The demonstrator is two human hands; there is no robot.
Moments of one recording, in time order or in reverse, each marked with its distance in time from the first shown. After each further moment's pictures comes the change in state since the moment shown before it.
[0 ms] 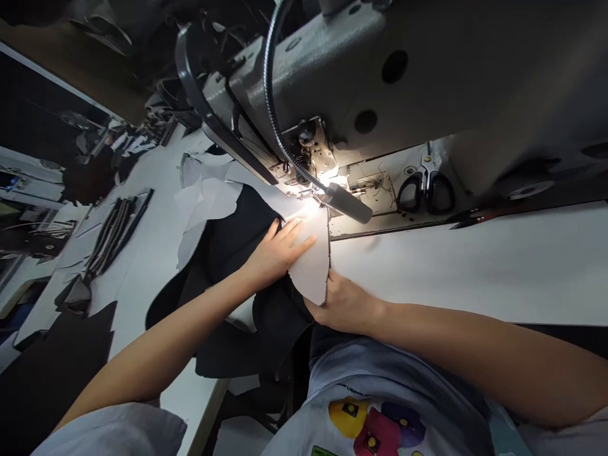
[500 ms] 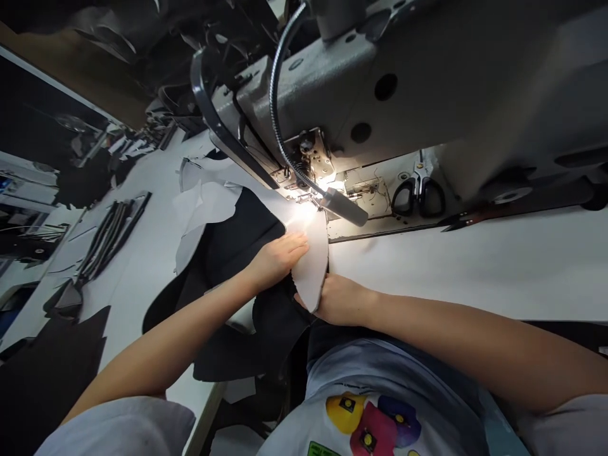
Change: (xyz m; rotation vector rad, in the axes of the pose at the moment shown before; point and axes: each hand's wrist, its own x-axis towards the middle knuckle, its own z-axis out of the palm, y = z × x) left_hand 0.004 0.000 -0.001 -0.020 0.082 0.152; right_hand 0.000 0.005 0.013 0.309 -0.148 -0.032
